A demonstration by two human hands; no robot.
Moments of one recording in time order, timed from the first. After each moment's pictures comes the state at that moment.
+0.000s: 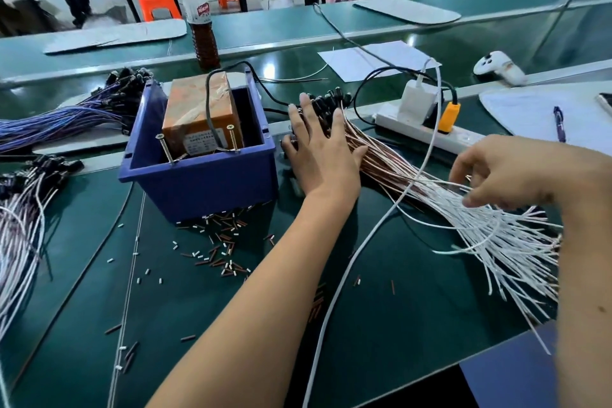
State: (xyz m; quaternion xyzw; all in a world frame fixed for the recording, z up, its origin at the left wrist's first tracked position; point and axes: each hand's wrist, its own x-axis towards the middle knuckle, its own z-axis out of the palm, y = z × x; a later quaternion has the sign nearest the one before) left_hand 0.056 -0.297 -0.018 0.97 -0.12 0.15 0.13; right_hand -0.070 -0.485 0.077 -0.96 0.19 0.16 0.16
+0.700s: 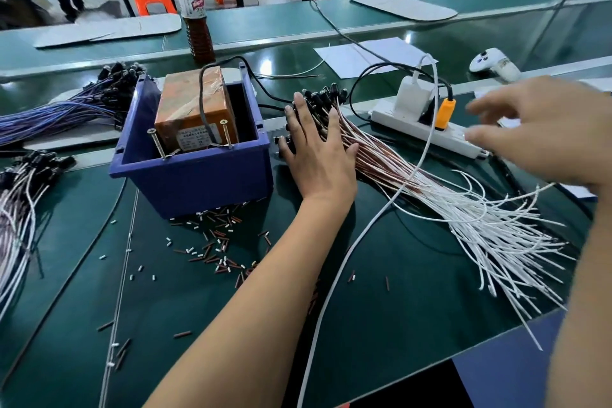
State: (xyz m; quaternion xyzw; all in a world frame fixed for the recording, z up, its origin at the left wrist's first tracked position) left_hand 0.051 -0.299 -0.030 0.96 -0.12 0.16 0.18; right_hand -0.093 -0.450 0.123 -0.97 0.21 -0.06 0.11
